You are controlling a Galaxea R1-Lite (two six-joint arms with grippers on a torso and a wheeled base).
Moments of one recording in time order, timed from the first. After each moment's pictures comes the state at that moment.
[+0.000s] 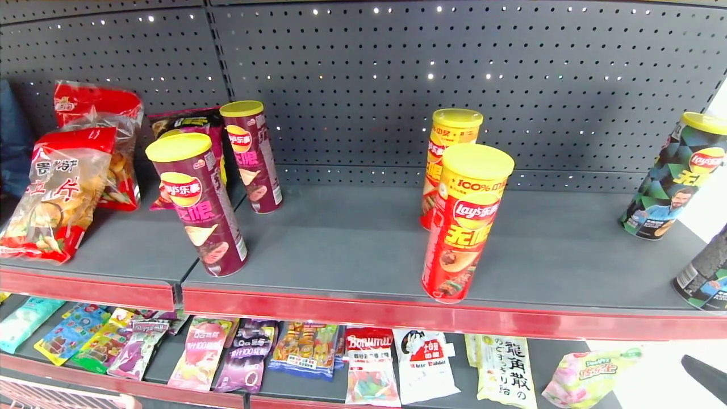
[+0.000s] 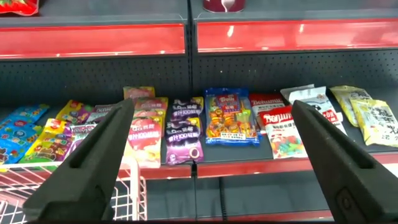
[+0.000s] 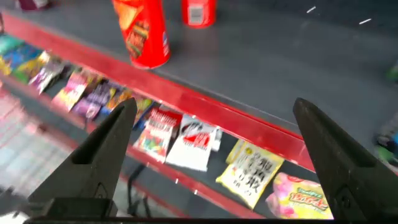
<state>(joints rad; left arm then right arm) -0.15 0.09 0.00 0.00 0.00 0.00 0.11 0.65 -0.38 -0.06 0.31 -0.10</state>
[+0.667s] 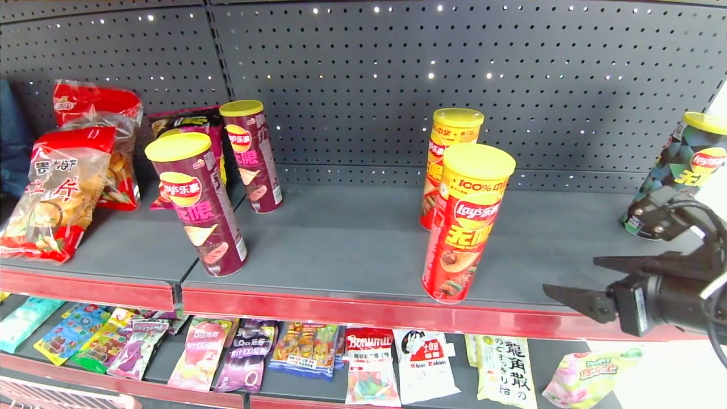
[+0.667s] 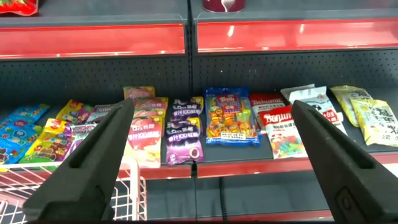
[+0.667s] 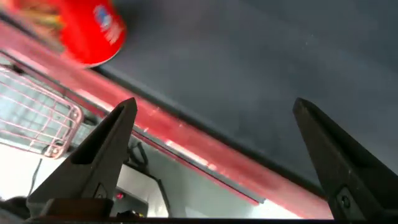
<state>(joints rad) -0.15 0.09 0.00 0.00 0.00 0.00 0.26 1.27 -0.63 -0.09 0.09 -0.13</state>
